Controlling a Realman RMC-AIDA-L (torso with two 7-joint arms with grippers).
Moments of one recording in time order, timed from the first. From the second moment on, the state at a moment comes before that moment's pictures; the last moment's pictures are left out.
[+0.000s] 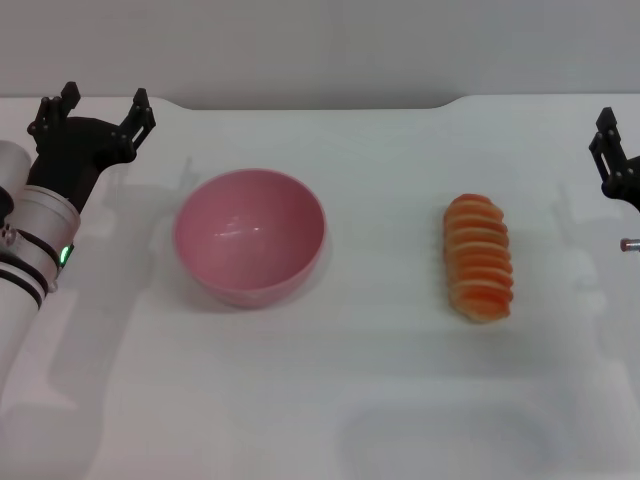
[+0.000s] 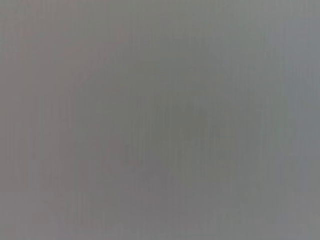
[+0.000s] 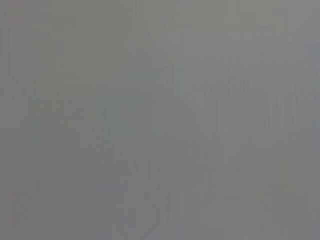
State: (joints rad) left arm -0.35 -2.06 1.98 0.60 -0.61 0.74 0.04; right arm 0.28 2.08 -2.29 -0.47 0.92 -1.13 -0.15
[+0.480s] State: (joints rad) left arm -0.34 -2.06 1.98 0.60 -0.61 0.74 0.04; right arm 0.27 2.08 -2.29 -0.47 0.92 -1.13 -0.15
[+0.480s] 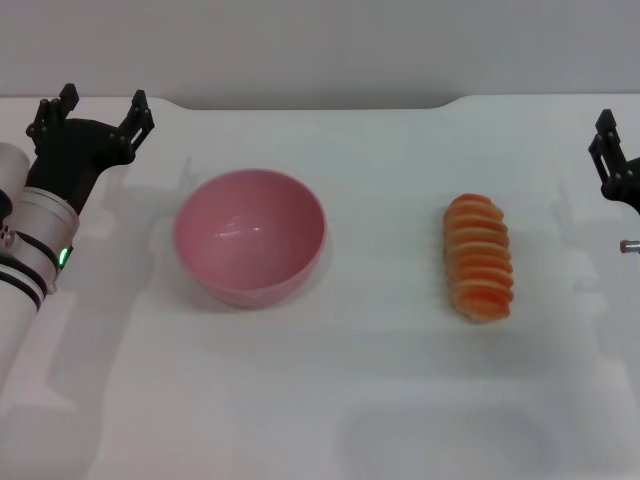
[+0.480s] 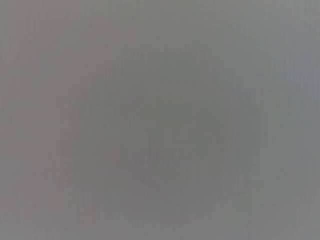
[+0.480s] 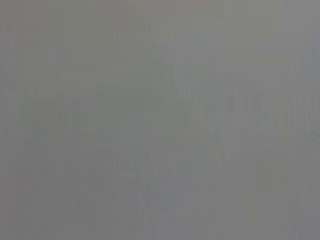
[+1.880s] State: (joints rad) left arm -0.24 -2.06 1.77 1.40 -0.35 -0.56 0.16; right arm 0.26 2.07 -2.18 -0.60 0.93 -0.89 -0.14
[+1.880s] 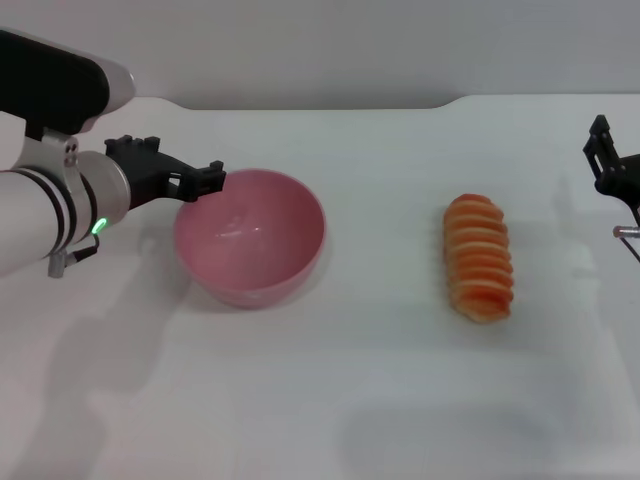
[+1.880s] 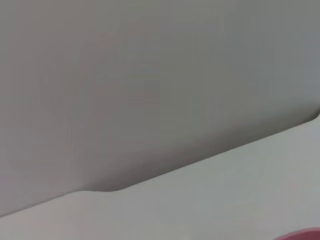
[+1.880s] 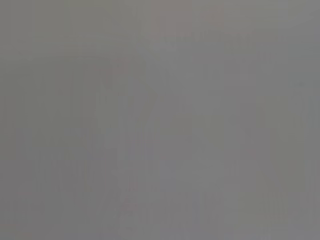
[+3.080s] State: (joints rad) left arm -0.31 -2.06 1.81 1.26 -0.36 -0.60 0.12; right arm 0.26 2.07 -2.17 -0.61 0.92 -0.88 -0.15
